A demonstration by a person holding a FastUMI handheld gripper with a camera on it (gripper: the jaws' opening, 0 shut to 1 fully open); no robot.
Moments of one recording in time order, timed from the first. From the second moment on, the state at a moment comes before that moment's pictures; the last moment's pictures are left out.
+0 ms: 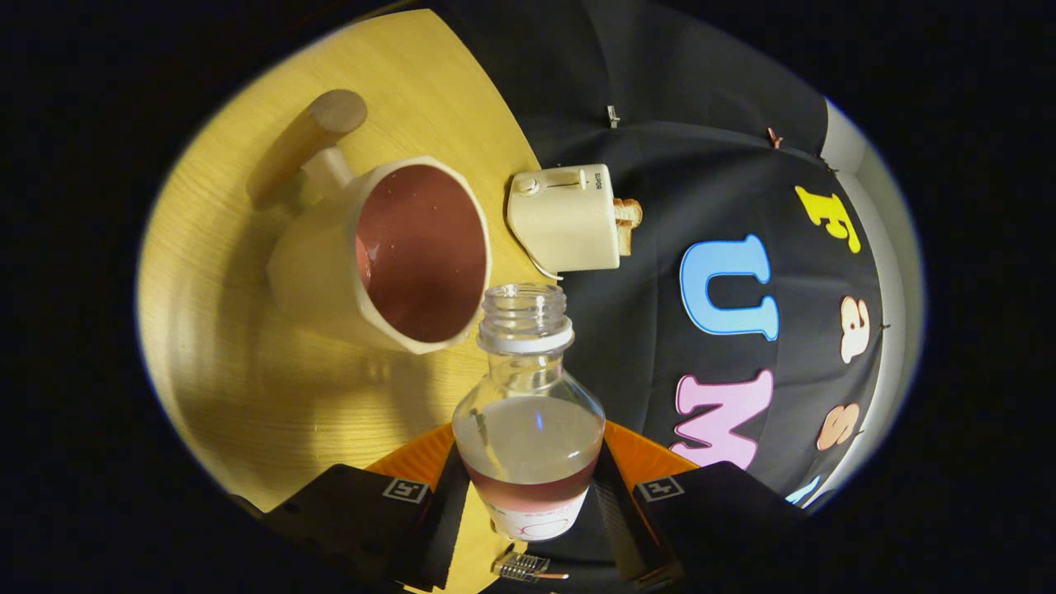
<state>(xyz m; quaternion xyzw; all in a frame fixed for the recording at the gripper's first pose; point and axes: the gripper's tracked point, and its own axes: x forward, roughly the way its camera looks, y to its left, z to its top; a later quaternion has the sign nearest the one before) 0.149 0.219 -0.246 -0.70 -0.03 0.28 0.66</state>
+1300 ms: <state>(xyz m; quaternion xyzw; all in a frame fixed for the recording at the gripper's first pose) 0.162 0.241 -0.244 -0.80 -0.12 0.31 0.50</state>
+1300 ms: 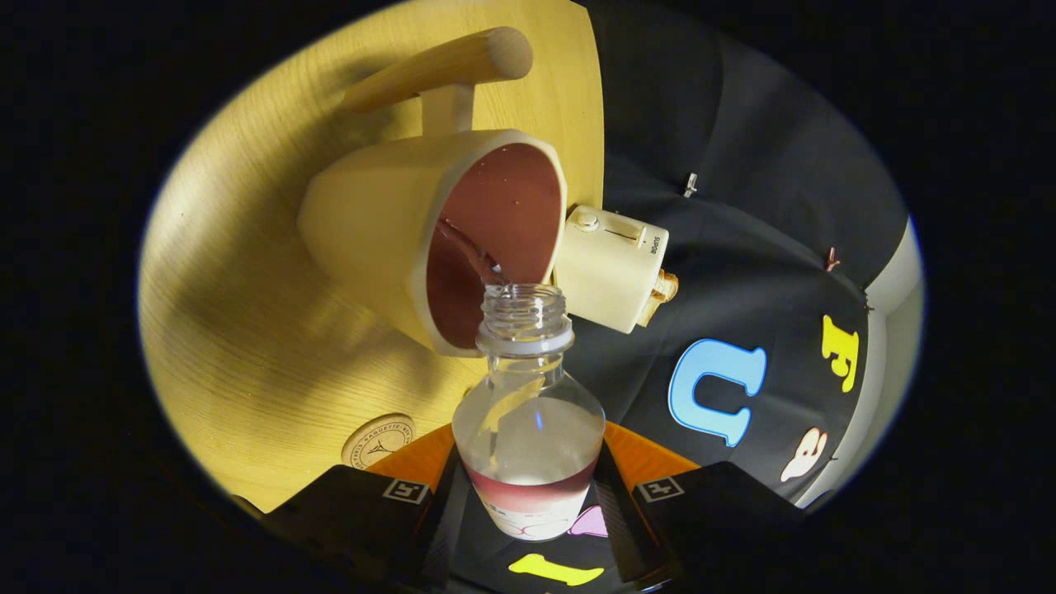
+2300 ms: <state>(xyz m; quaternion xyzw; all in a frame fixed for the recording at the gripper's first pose) 0.162 0.258 -0.238 -0.84 -0.15 0.32 0.42</state>
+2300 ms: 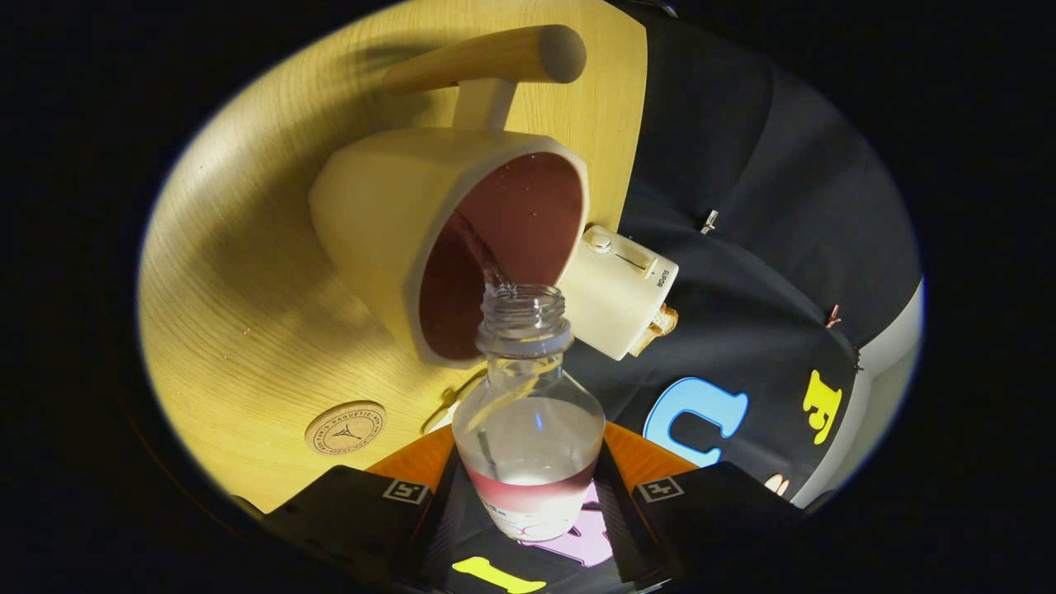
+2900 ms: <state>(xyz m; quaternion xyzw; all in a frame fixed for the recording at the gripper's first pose) 0.156 0.262 -0.226 -0.86 -0.18 0.31 0.36</state>
